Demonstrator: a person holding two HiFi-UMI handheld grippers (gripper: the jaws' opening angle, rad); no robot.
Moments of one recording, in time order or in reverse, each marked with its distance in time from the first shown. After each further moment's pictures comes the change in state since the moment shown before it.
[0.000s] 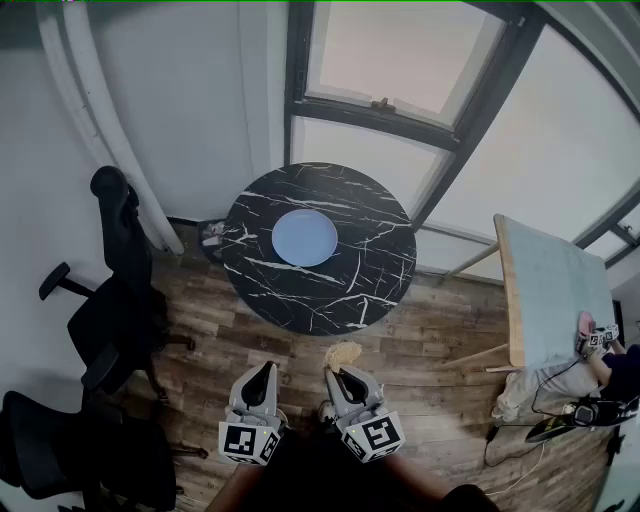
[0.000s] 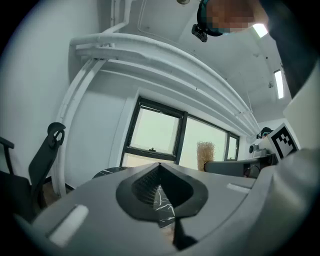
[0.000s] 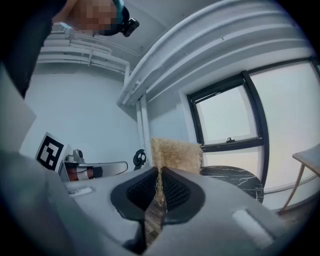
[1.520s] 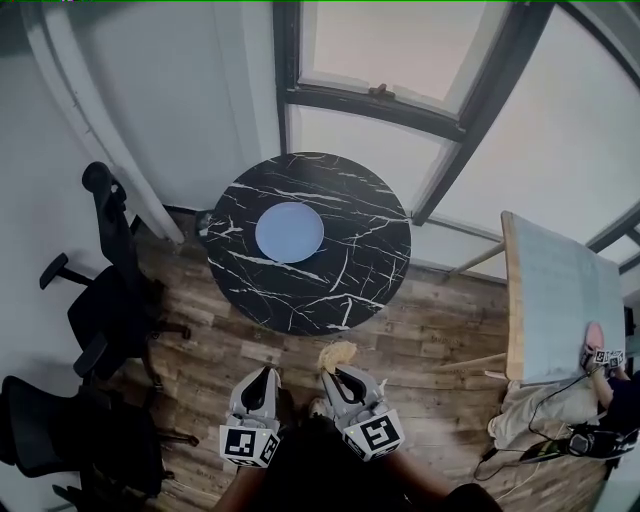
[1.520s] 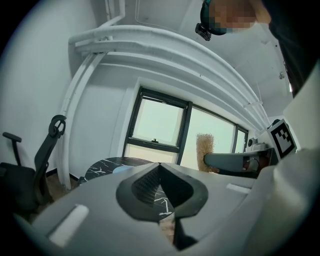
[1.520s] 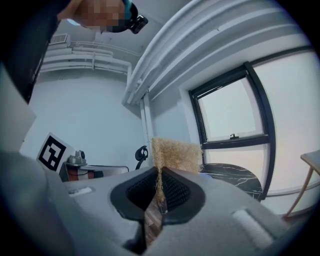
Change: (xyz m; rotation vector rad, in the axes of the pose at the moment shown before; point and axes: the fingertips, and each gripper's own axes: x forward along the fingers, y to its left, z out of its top) left arm 0.052 -0.063 -0.062 -0.010 0.084 0.094; right arm -0.024 -0.090 -0.015 -0.015 0.036 0.111
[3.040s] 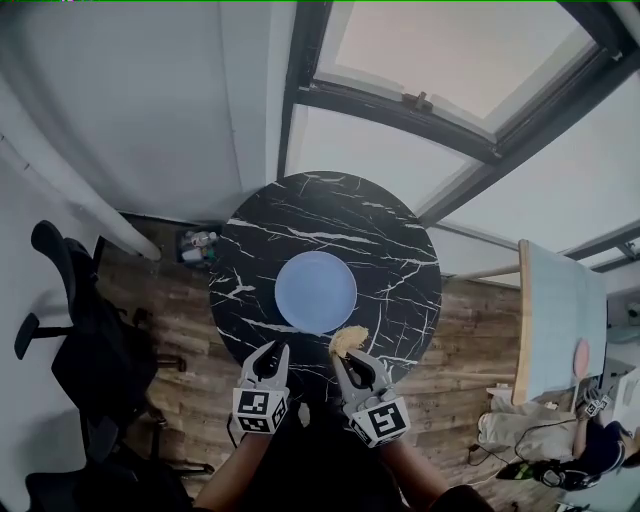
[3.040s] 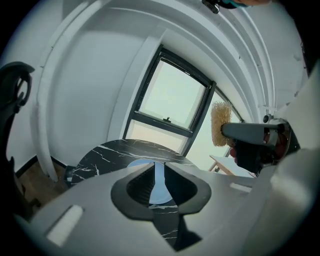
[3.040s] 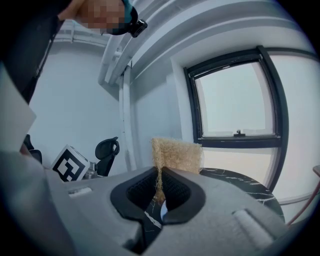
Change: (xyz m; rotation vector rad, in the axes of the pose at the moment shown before) left arm 0.290 0.250 -0.028 -0.116 0.307 -0.132; right arm 0.333 -0.107 0.019 -0.036 0.112 -0.159
